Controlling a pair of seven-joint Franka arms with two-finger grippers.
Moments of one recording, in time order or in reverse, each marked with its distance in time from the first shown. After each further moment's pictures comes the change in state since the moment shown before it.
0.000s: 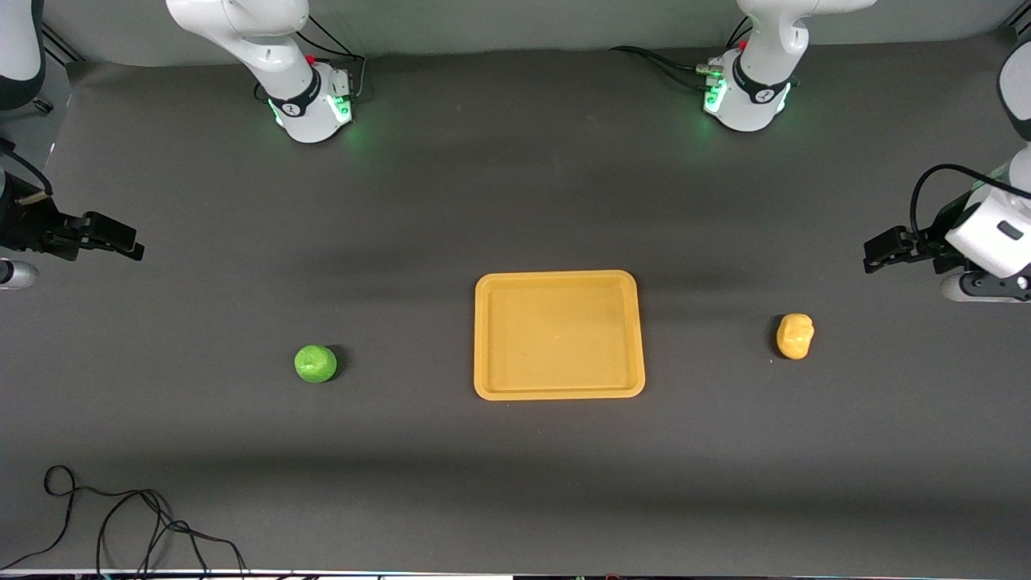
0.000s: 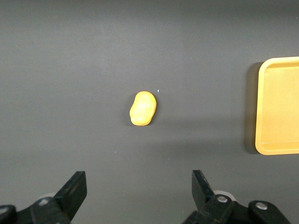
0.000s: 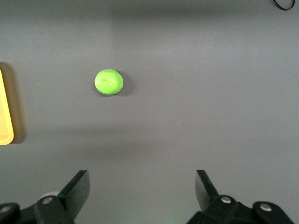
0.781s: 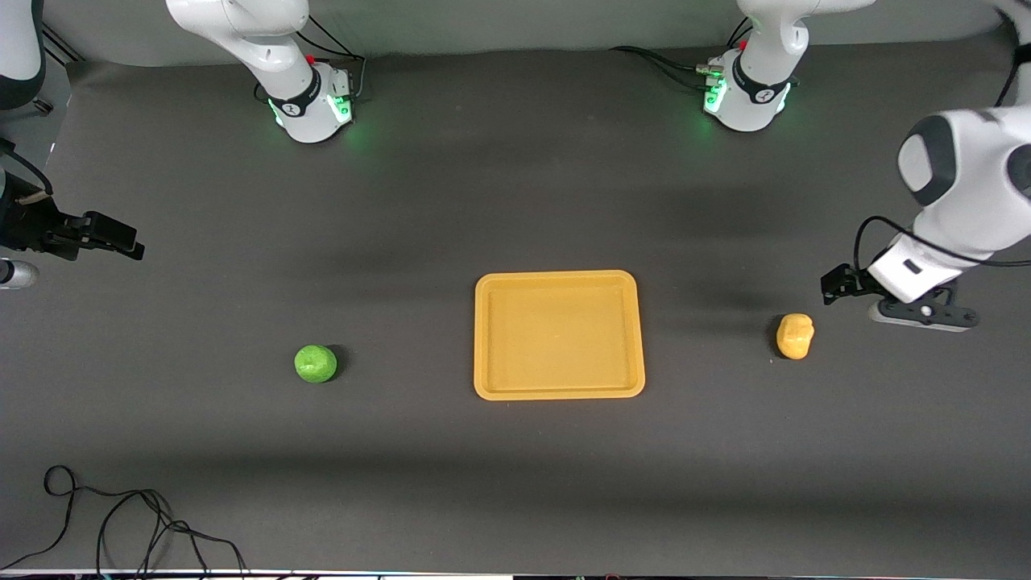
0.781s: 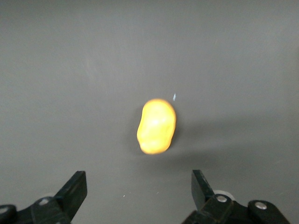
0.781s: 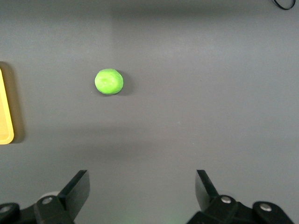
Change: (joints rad) left arm 0.052 0.059 0.011 -0.441 0.003 0.566 0.225; right arm 0.001 0.000 0.000 0.001 0.000 -0.002 0.000
